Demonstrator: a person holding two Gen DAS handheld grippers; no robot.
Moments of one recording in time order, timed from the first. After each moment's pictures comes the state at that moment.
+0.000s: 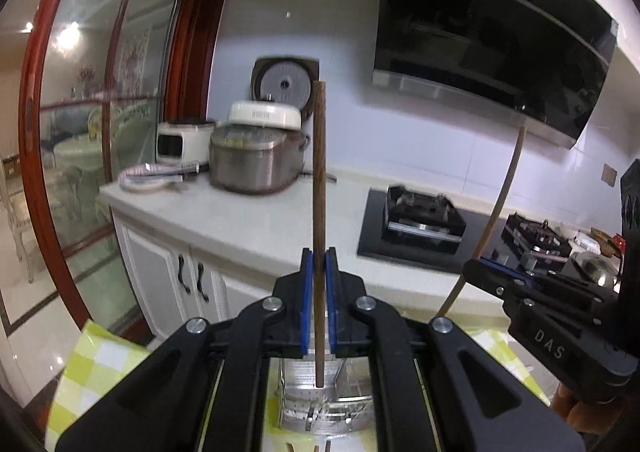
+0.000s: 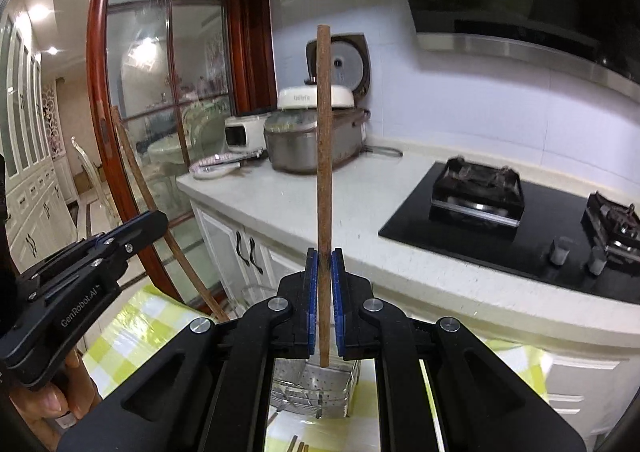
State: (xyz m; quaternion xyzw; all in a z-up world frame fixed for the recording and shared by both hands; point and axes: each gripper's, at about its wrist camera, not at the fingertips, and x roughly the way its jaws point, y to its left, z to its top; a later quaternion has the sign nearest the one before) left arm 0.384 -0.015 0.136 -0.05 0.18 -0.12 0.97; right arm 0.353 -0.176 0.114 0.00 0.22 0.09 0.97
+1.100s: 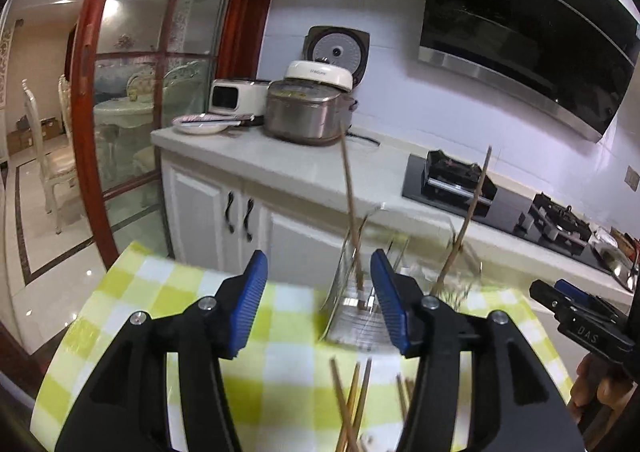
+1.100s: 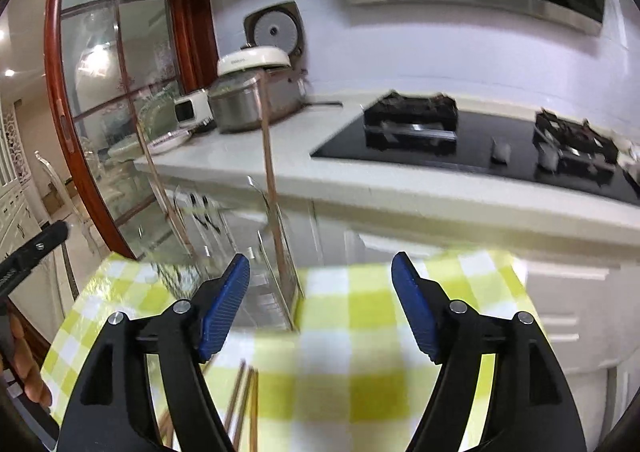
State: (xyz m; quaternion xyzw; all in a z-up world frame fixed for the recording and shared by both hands) left arm 0.290 0.036 0.074 -0.08 0.23 -0.05 0.97; right arm 0.269 -0.237 0.026 0.06 0.27 0.01 0.96
